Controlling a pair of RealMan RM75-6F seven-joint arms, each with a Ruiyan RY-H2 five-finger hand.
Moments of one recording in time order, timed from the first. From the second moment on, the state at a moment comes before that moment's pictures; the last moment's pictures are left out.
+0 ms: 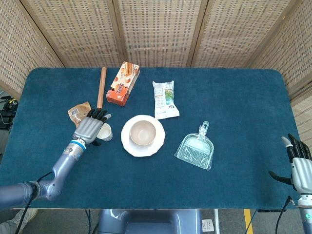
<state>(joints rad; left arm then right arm) -0.88 -1.39 -0.05 -1.55 0.79 0.93 0.53 0.08 -1.12 0.11 -1.53 -1.42 1.44 0.18</state>
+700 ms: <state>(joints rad) -0.41 -1.26 0.11 -1.78 1.21 1.62 0.44 0.07 -1.14 0.10 -1.55 -1.44 1.46 0.08</state>
